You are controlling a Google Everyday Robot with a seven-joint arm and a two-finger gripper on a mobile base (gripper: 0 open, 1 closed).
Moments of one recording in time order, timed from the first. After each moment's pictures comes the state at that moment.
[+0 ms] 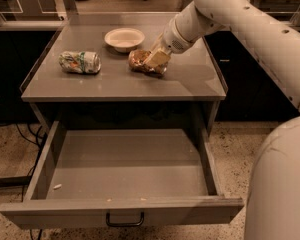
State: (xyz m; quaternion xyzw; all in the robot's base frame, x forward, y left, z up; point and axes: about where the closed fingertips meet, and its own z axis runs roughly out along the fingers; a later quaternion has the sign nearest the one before) arm 0.734 -0.023 0.874 -0.61 0.71 0.09 0.36
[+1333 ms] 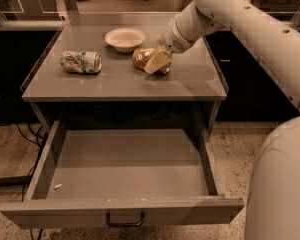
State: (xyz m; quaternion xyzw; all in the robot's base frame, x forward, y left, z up) arm 0.736 -0.023 0.875 -0.61 0.71 0.09 0.36
